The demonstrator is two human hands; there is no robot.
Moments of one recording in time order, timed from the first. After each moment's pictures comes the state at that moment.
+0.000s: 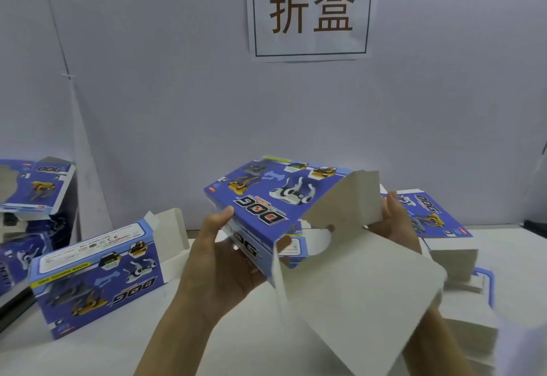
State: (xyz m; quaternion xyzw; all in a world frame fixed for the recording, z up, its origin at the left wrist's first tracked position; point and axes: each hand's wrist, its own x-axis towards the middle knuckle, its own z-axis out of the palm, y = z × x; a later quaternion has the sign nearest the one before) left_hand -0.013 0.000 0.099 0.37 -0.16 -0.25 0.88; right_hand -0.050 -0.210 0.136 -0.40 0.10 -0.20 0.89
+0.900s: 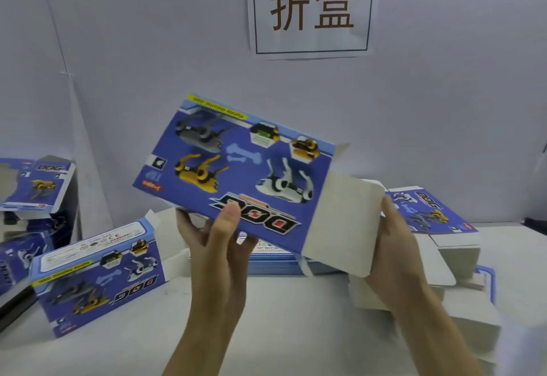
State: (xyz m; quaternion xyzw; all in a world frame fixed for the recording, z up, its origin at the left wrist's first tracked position) left_hand -0.032 -0.019 0.108 0.36 -0.19 0.11 0.91; right_hand -0.055 -0.203 0.102 -0.45 0.05 -0.21 0.87
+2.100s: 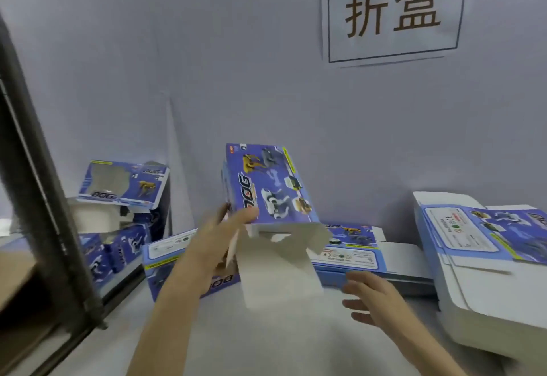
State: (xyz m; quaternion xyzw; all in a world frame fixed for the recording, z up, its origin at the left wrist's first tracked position) left_hand 0.011 0.108 0.129 0.72 -0.01 0.02 0.70; right_hand -0.006 -0.138 0.038 -0.74 0.12 0.00 0.66
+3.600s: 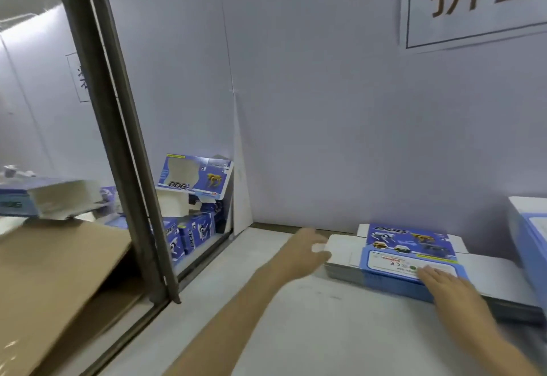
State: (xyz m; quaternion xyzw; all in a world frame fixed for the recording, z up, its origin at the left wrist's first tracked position) left_hand 0.095 0.118 0.054 0.94 -0.15 0.07 0.31; right_hand 0.071 -0.164 -0.021 -0.98 -0.07 -0.17 -0.03
